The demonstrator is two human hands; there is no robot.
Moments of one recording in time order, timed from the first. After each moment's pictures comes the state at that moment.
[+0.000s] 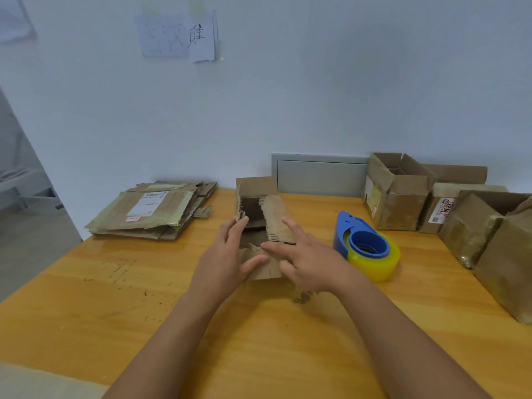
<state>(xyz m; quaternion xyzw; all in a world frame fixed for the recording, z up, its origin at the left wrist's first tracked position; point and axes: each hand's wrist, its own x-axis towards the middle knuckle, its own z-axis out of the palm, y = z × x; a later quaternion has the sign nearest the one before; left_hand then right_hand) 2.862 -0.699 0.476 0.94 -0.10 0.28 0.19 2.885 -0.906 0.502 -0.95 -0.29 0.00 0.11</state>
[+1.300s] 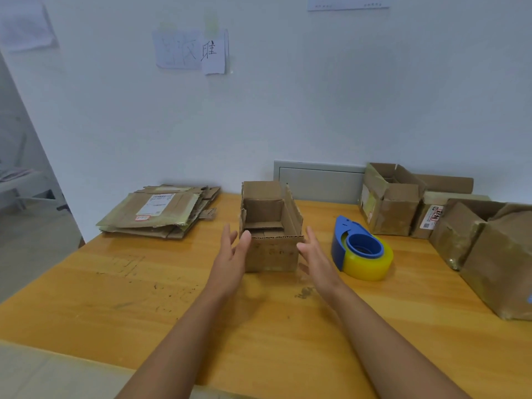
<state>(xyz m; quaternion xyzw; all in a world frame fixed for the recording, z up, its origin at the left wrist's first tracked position) 2.853 -0.706 0.461 0.77 0.03 0.13 0.62 2.872 -0.897 0.464 -0.76 -0.08 0.03 0.64</state>
